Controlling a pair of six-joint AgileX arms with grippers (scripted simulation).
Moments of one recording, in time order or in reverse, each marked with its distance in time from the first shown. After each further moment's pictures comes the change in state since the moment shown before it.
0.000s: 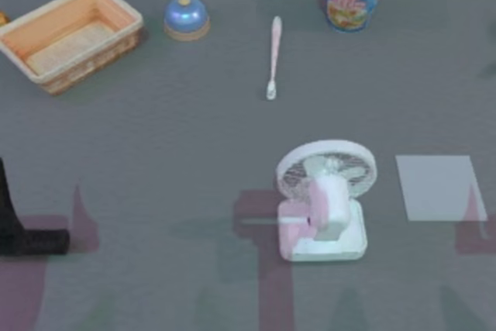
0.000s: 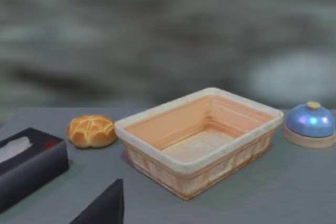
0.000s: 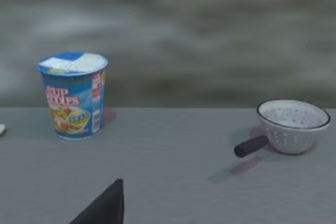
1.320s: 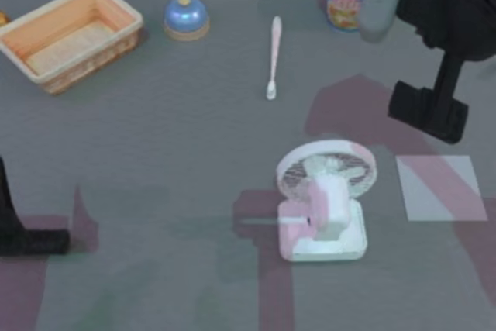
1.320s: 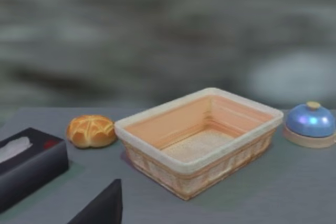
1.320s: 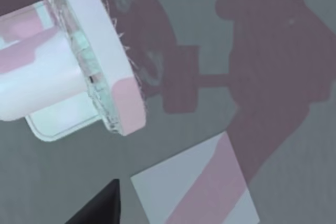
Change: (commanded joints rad) left arm 0.000 0.000 0.000 0.000 0.000 0.000; right arm 0.505 1.585 1.585 -1.135 -0.003 -0.712
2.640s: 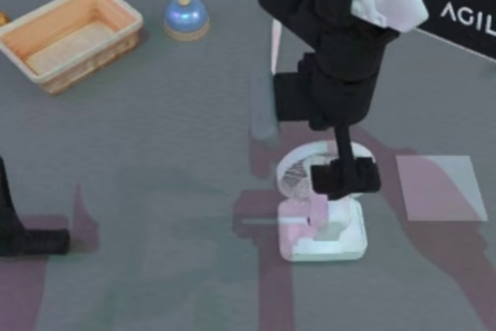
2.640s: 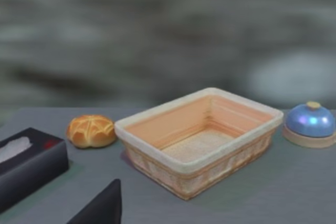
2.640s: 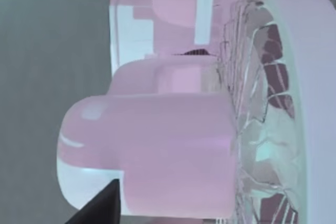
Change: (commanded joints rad) left arm 0.000 0.000 0.000 0.000 0.000 0.000; right arm 0.156 0.474 0.227 -0.188 0.006 -0.221
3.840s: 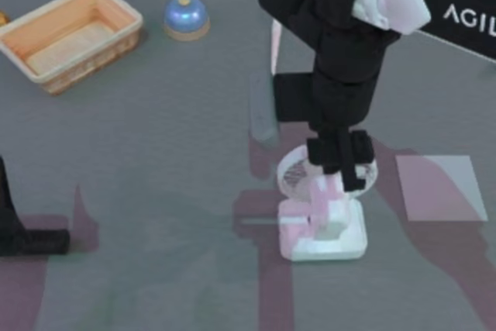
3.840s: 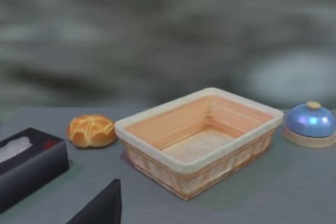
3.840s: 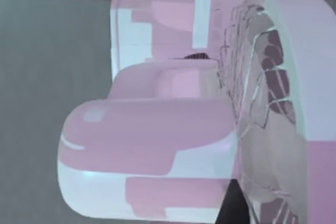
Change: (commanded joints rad) left arm 0.000 0.000 0.000 0.000 0.000 0.000; right arm 0.001 0.000 -0.014 0.014 0.000 0.000
